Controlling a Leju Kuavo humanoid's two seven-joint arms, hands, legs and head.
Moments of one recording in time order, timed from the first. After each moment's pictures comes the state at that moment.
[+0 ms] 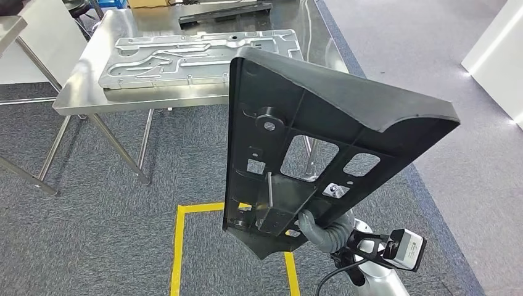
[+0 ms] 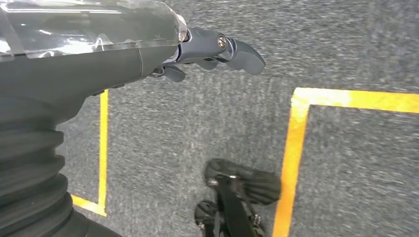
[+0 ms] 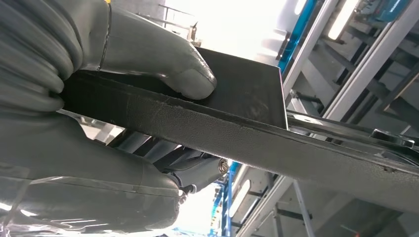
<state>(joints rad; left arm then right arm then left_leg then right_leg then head) -0.09 -0.04 1.30 -0.24 -0.95 0.03 -0.29 -0.14 -0.06 0.35 -1.76 -0.12 0.42 -0.70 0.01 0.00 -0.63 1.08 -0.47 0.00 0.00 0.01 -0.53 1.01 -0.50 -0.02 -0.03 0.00</state>
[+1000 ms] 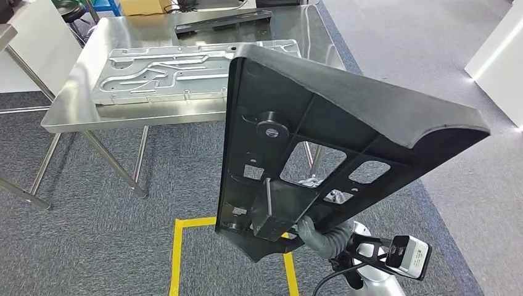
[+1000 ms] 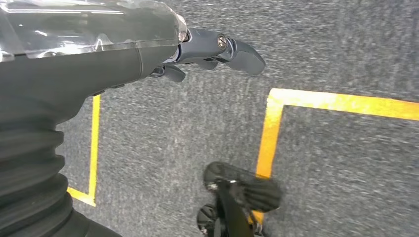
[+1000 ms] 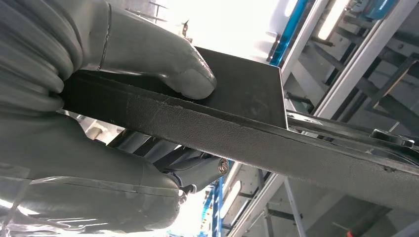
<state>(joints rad) -0.08 -0.04 1.31 -0.24 -0.93 0.05 -0.28 -0.13 -0.03 0.36 -1.80 -0.11 0.44 -0.70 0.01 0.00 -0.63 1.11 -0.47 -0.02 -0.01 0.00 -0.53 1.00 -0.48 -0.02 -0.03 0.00</state>
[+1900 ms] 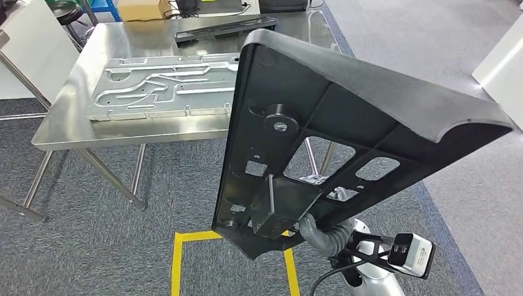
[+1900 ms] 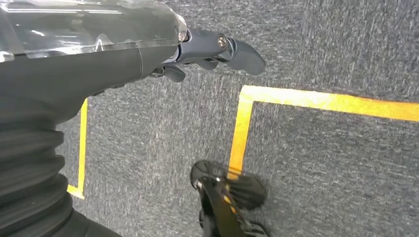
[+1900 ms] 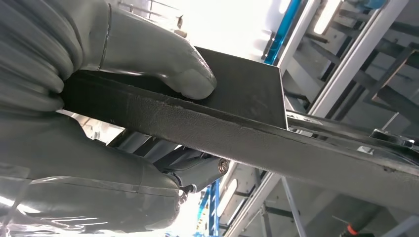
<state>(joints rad) -0.08 -0.05 1.32 -0.24 -0.94 0.05 -0.29 -0.14 -0.01 0.34 -1.81 -0.12 0.46 -0.70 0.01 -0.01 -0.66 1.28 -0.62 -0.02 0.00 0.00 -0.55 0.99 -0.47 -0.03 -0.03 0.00</state>
